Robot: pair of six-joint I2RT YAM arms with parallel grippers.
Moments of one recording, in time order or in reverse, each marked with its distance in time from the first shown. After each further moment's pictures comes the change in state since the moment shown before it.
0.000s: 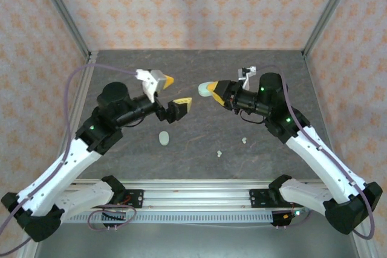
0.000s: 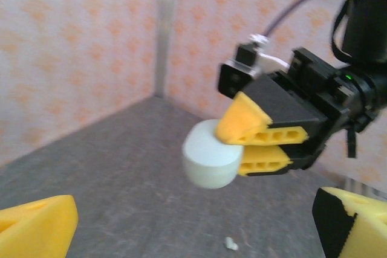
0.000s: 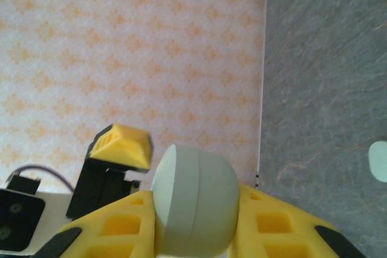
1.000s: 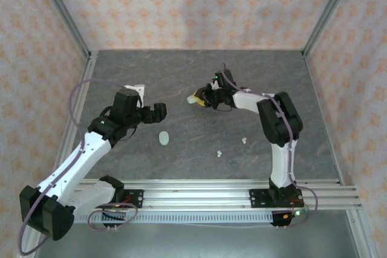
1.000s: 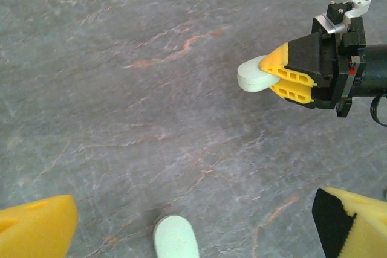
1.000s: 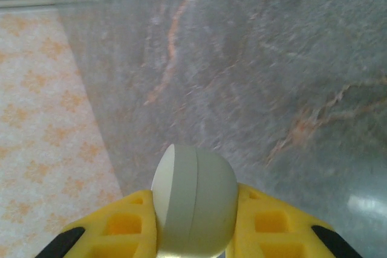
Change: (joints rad) left arm 0.251 0.089 -0.235 -0.305 -0.272 -0.296; right arm -0.114 1.026 0.222 0.230 -0.089 -0.153
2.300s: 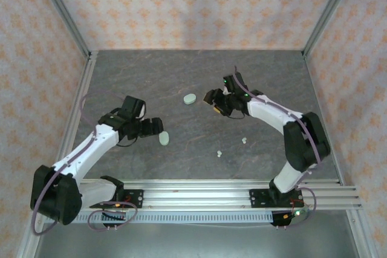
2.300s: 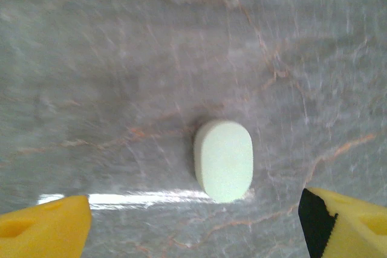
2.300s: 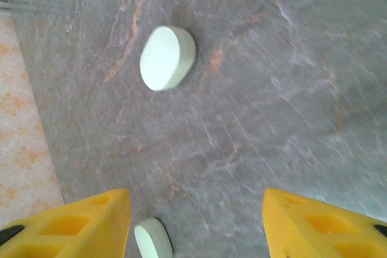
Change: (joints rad) left arm 0.018 0.167 -0.079 -0.174 0.109 -0.148; right arm 0.021 -0.434 -0.221 -0.308 0.260 -0.149
